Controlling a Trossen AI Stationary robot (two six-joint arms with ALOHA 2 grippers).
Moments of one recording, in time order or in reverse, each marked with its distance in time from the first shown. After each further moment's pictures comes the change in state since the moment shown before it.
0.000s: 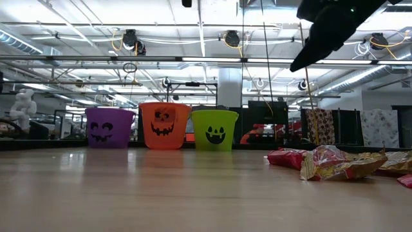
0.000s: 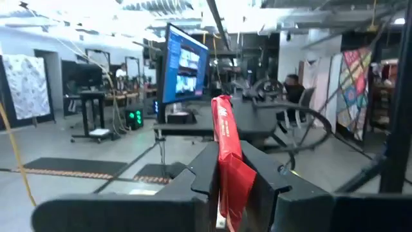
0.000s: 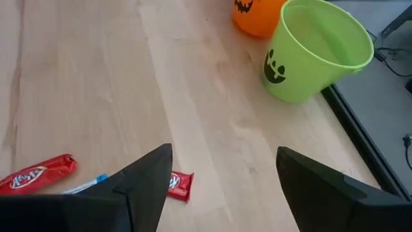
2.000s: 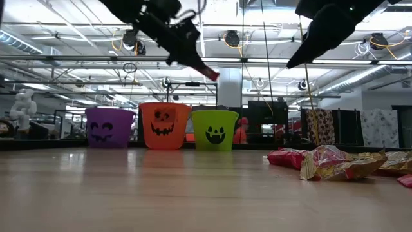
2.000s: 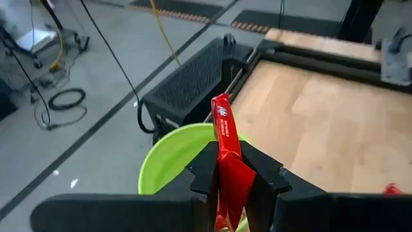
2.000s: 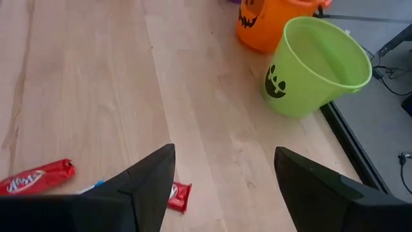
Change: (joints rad) left arm 0.533 0.139 0.242 -0.780 0.123 0.054; right arm 0.000 0.002 0.000 0.043 0.001 -0.065
